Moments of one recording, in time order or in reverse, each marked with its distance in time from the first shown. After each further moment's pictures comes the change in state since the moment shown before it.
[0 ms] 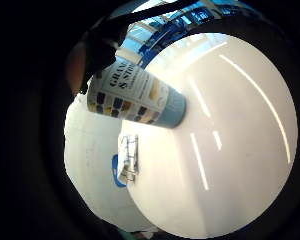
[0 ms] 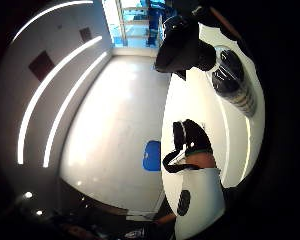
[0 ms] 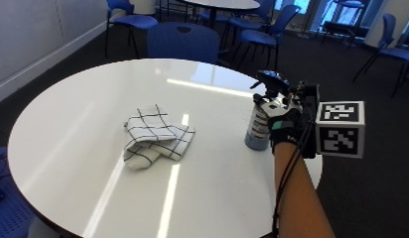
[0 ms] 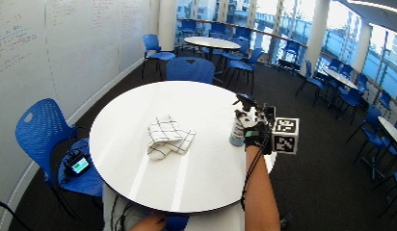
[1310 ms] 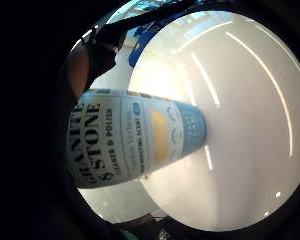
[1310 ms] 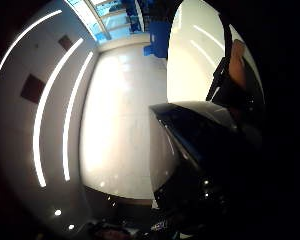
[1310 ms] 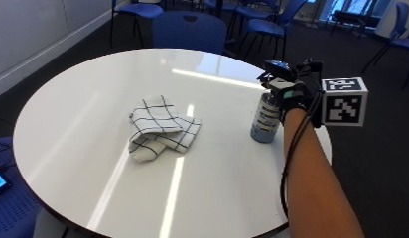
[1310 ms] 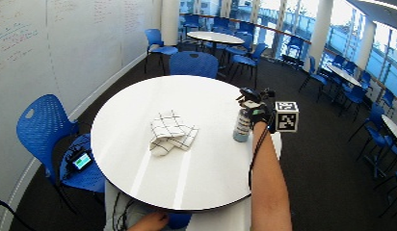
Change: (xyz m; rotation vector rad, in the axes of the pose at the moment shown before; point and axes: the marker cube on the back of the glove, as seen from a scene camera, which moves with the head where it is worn) arm -0.022 -0.072 0.002 -0.151 -0.077 0.114
